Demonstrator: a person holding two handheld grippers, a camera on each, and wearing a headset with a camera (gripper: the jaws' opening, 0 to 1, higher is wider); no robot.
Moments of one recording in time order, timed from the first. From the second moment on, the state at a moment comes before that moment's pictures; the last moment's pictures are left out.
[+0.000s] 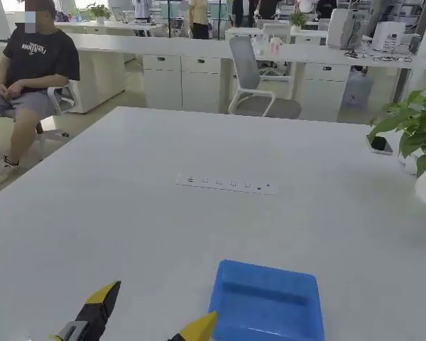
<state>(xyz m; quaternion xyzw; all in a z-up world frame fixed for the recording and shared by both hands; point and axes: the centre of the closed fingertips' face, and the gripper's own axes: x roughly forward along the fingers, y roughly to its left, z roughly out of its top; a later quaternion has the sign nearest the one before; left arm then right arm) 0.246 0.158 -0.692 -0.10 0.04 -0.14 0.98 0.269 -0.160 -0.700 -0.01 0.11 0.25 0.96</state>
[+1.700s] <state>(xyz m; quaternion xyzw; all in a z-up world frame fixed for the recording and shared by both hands) 0.241 0.160 -0.700 -0.07 0.07 -0.14 0.99 0.264 -0.168 -0.702 -0.05 0.13 0.24 0.96</state>
